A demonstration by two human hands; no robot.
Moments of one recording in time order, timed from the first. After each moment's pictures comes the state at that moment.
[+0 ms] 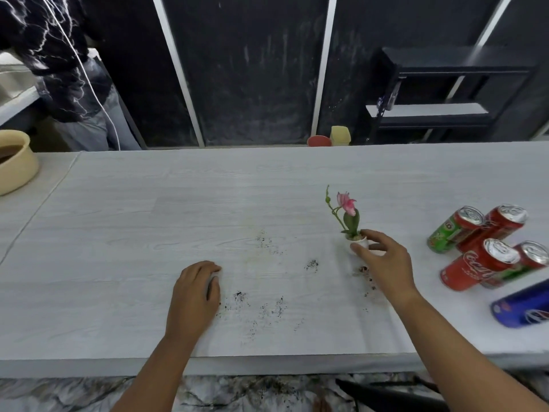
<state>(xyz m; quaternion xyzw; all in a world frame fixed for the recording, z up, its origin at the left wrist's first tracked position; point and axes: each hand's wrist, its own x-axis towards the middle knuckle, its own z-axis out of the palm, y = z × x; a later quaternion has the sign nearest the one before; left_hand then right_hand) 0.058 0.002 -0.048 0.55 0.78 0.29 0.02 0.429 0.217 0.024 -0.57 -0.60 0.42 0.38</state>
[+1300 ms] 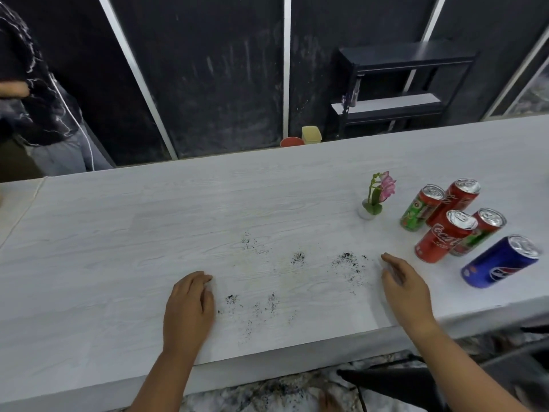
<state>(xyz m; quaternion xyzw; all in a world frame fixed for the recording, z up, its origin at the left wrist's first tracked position) 0.077 -0.005 -0.034 0.54 0.78 0.30 0.04 0.508 0.144 -0.017 -0.64 -0.56 0.37 0.38</state>
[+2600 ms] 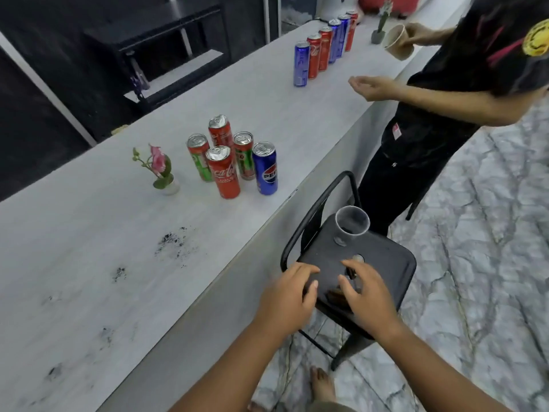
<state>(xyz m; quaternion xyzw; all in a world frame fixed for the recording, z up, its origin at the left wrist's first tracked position) 0.506 -0.012 -0.032 0.85 0.36 0.15 0.35 0.702 -0.114 -0.057 -0.81 -0.44 0.21 0.33</state>
